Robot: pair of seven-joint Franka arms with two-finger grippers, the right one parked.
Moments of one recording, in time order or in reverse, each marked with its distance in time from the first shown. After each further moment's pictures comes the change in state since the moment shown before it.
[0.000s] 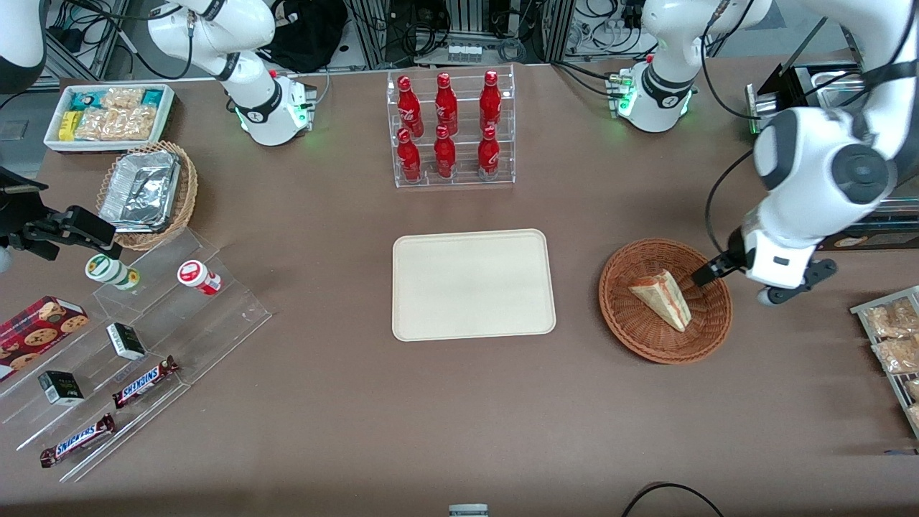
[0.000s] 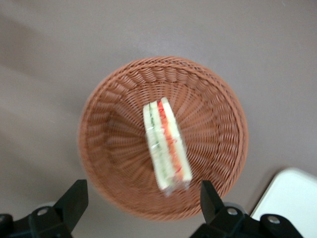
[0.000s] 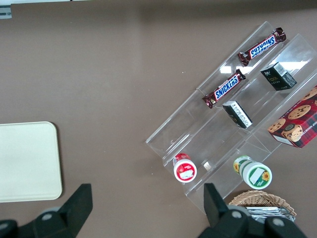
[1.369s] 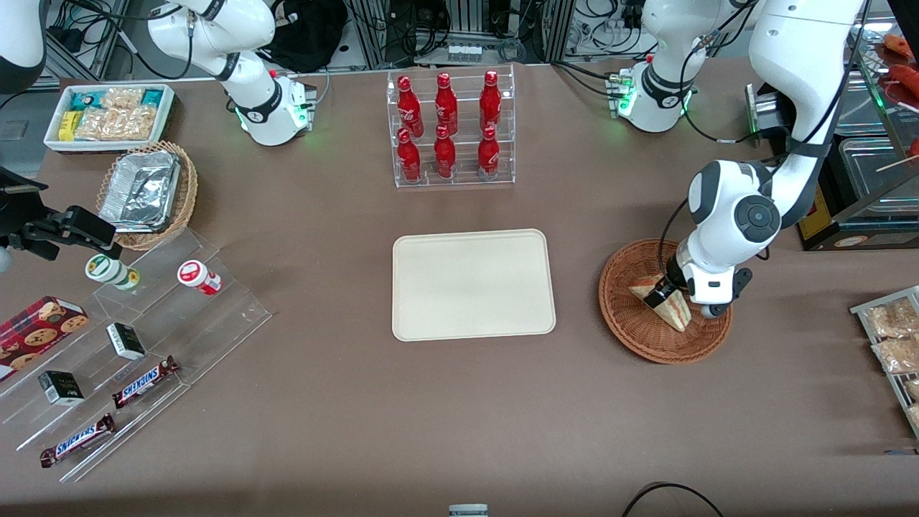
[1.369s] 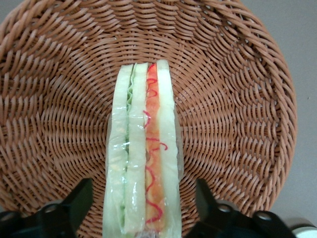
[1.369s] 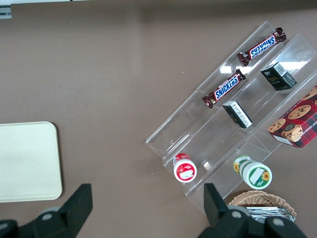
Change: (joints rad) arm 0.004 0.207 -0.054 -0.121 0.000 0.305 -0.250
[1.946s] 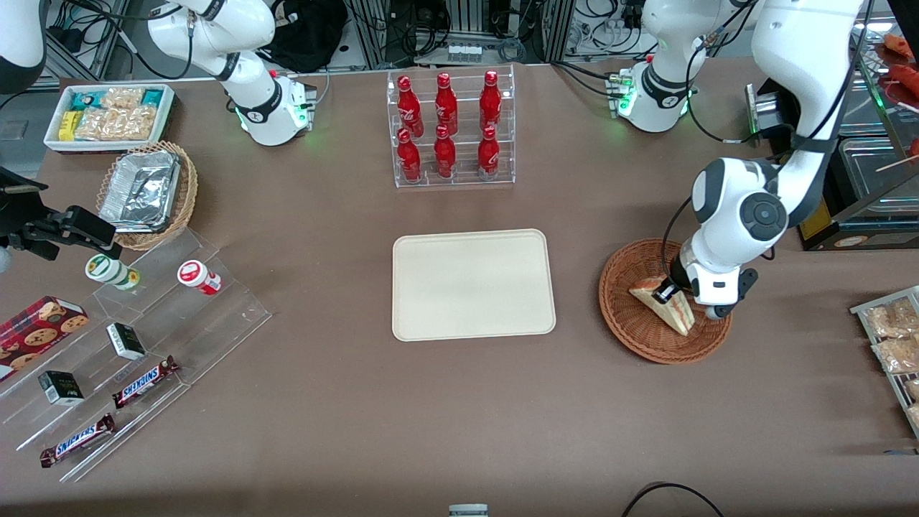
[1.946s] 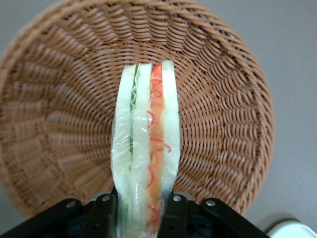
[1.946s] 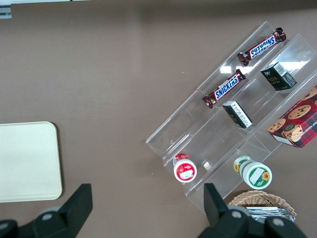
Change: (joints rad) arm -0.002 -0.048 -0.003 0.066 0.000 -0.130 0.000
